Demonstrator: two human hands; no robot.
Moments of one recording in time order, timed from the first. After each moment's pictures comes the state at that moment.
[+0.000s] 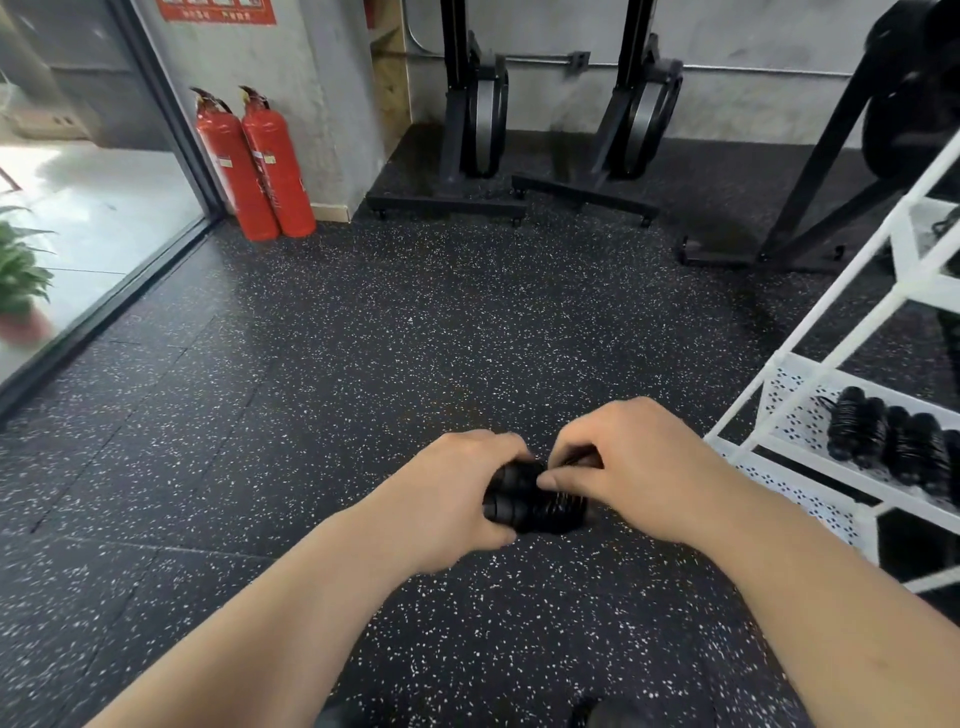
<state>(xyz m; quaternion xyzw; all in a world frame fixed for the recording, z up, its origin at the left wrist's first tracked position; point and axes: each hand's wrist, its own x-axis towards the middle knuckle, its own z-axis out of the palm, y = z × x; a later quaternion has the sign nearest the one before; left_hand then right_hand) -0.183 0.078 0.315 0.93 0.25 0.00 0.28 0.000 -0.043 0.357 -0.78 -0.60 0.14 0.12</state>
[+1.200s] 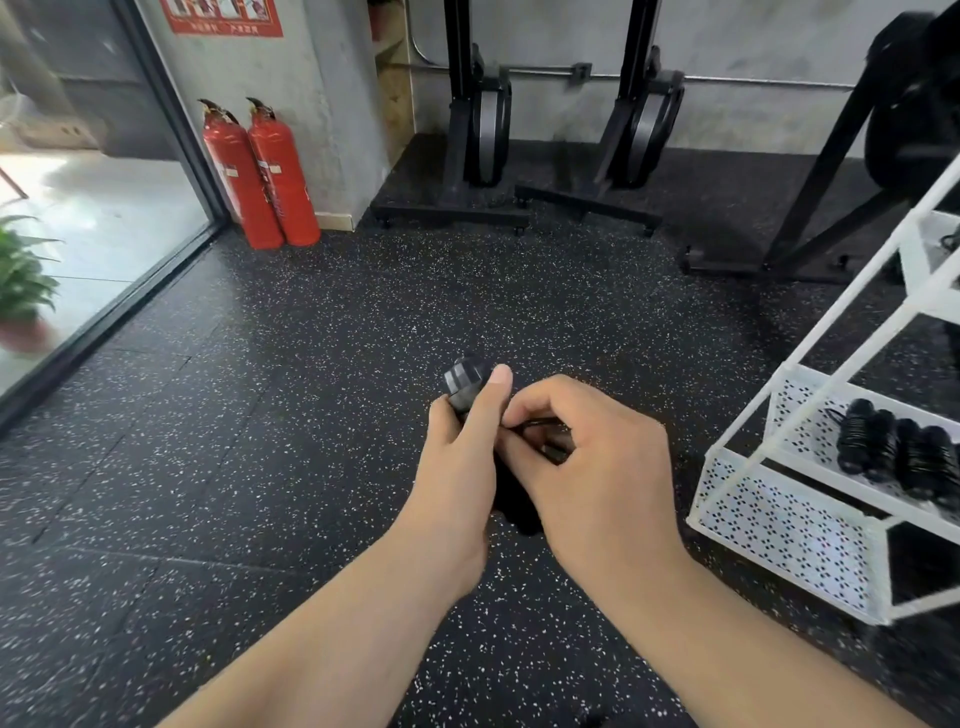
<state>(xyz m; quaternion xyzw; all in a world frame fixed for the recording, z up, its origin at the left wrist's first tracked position) -0.156 0.050 0.334 0.39 0.40 0.31 0.77 -0.074 -0.030 0.363 -0.72 -0.49 0.02 0.49</state>
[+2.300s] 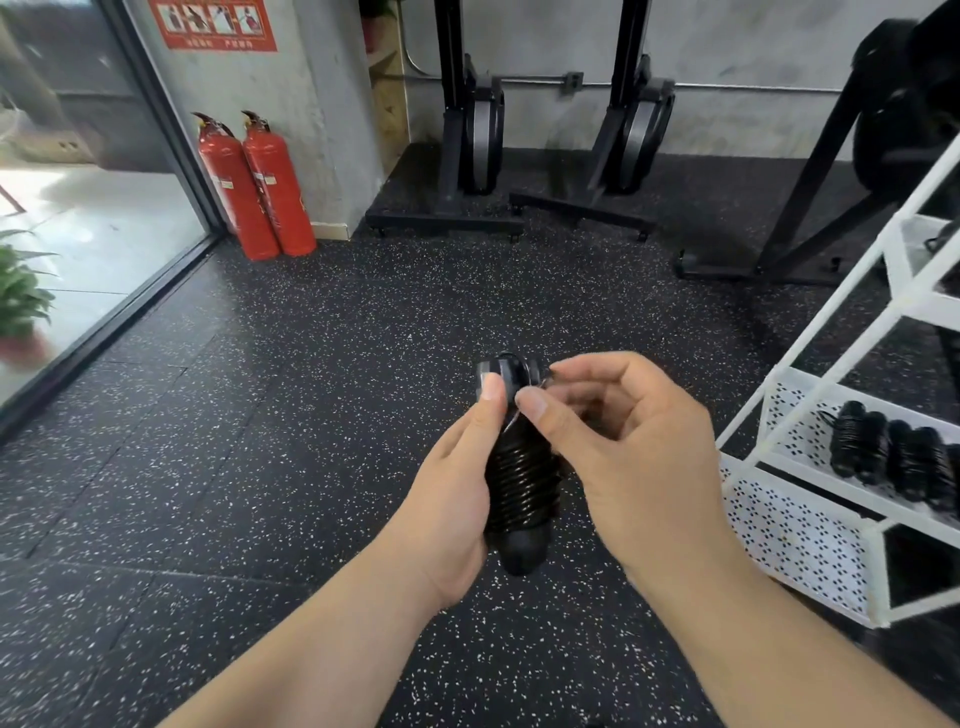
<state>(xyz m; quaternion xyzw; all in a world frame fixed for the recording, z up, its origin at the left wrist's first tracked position) -0.160 0.046 0.345 0.45 0.28 0.25 0.81 -0.050 -0.042 0.381 -0.65 -0.36 0.20 0.64</state>
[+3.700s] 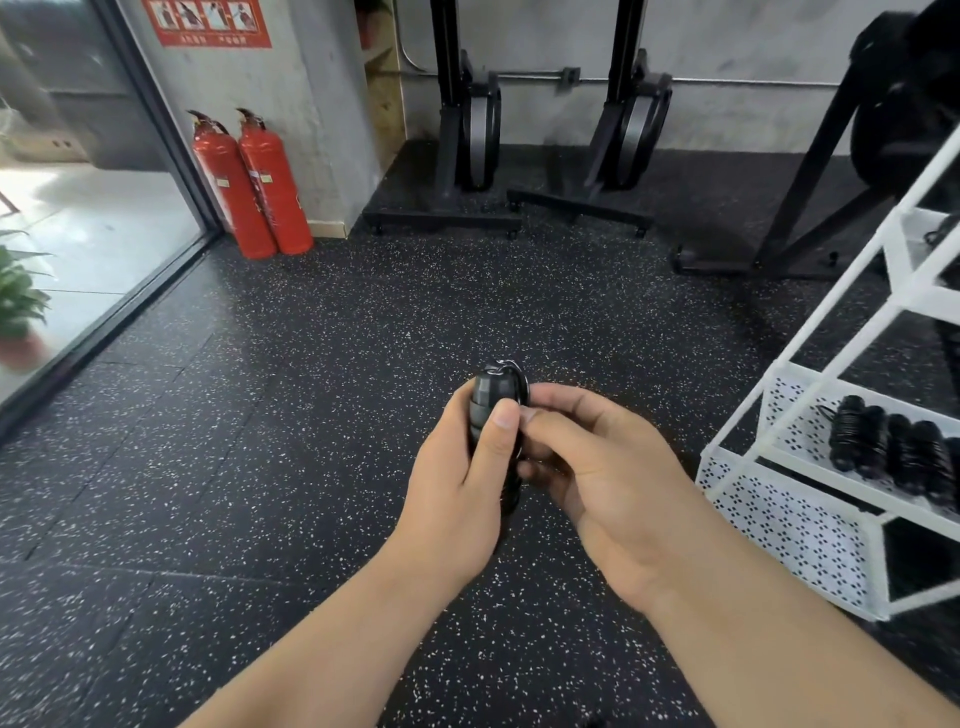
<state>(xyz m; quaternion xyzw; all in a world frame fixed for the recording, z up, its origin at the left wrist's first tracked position) -0.165 0.048 0.328 0.69 0.31 0.35 0.56 -0.059 -0.032 0.375 -0.56 -0.17 0.46 0.67</state>
